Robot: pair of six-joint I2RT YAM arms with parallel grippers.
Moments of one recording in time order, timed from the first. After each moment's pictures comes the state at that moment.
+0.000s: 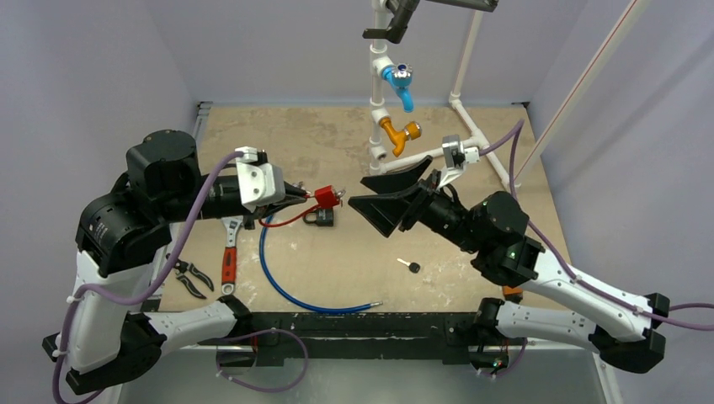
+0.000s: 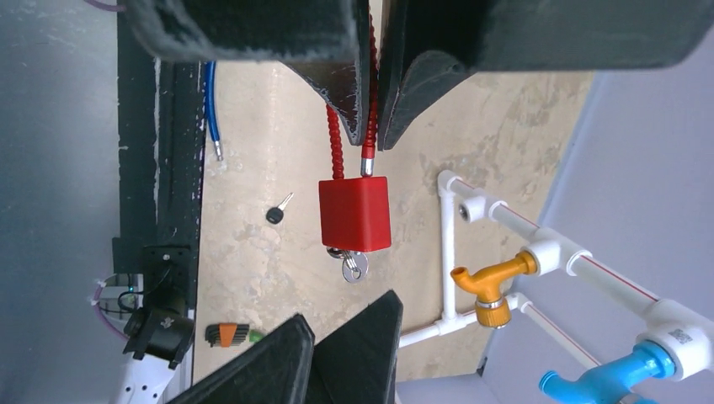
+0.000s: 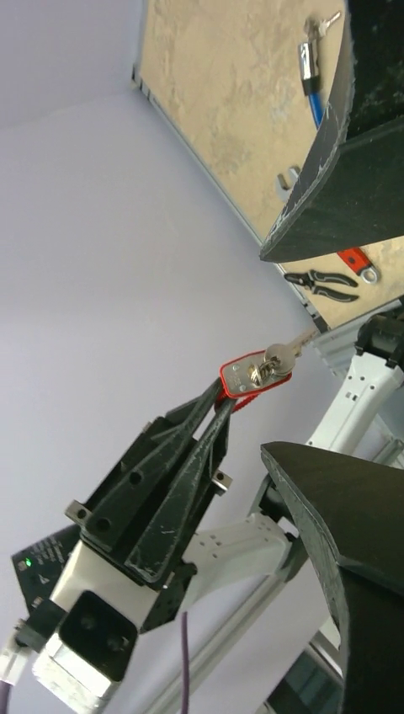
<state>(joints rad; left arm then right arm) -0.70 1.07 1.86 -1.12 0.54 0.46 1.09 0.90 1.02 0.22 0.01 0.61</state>
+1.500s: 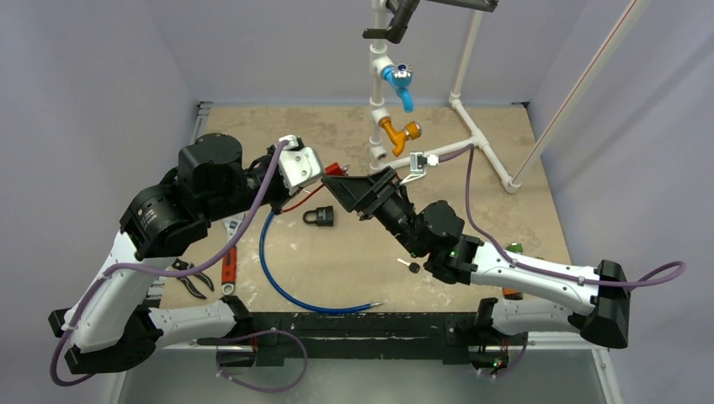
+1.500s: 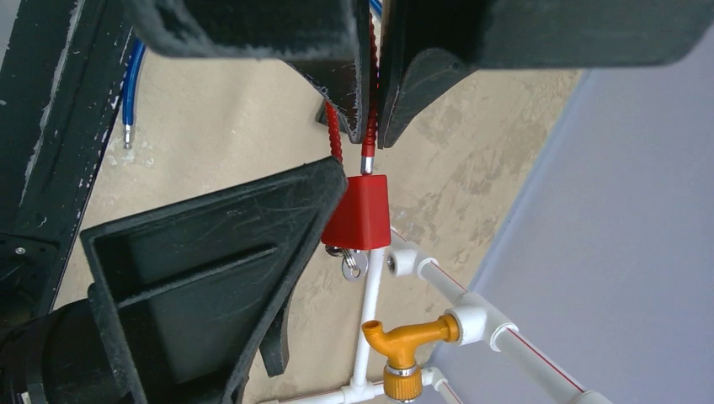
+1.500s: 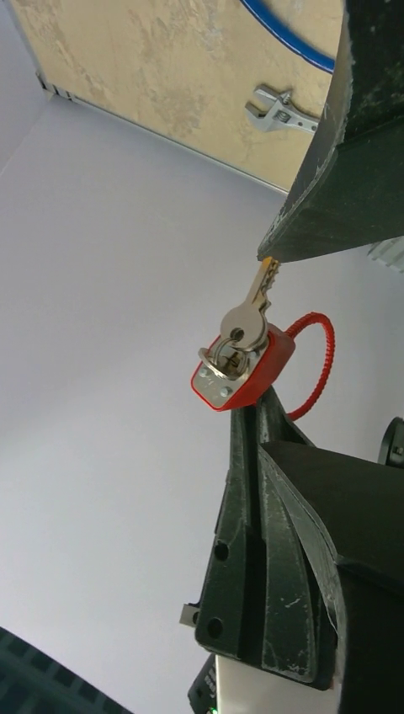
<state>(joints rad) -0.85 1.08 1.70 -0.96 0.09 0.42 1.16 1.13 0.90 0.52 0.39 1.04</state>
